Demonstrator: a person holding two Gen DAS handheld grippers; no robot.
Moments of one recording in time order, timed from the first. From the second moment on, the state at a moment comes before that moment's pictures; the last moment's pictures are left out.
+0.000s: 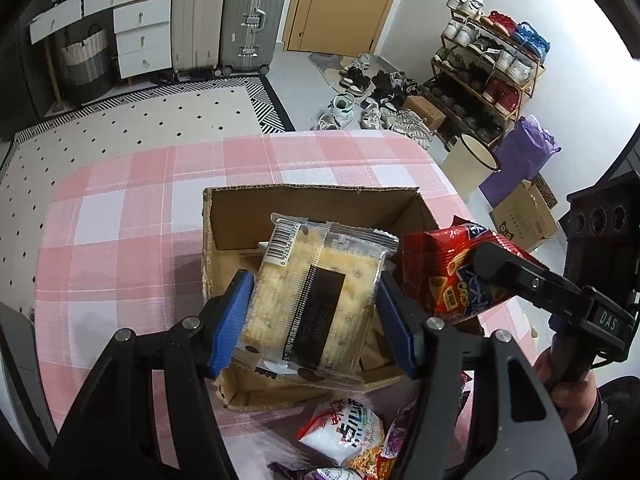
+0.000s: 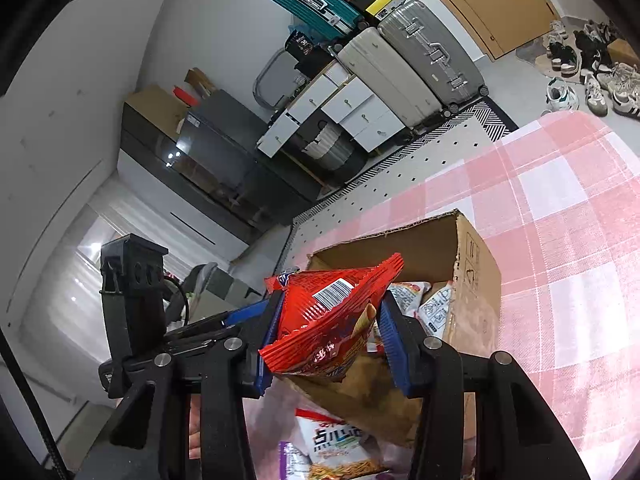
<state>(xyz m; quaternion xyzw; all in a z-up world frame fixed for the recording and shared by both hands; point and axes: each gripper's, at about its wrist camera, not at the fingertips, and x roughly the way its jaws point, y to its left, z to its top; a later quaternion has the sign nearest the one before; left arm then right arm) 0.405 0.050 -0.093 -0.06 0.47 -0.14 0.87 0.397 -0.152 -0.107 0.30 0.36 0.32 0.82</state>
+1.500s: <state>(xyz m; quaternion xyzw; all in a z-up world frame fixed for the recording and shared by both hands) 0.143 0.059 -0.006 -0.03 0.33 -0.07 0.94 0.152 -0.163 -0.006 0.10 0.19 0.31 0.93</state>
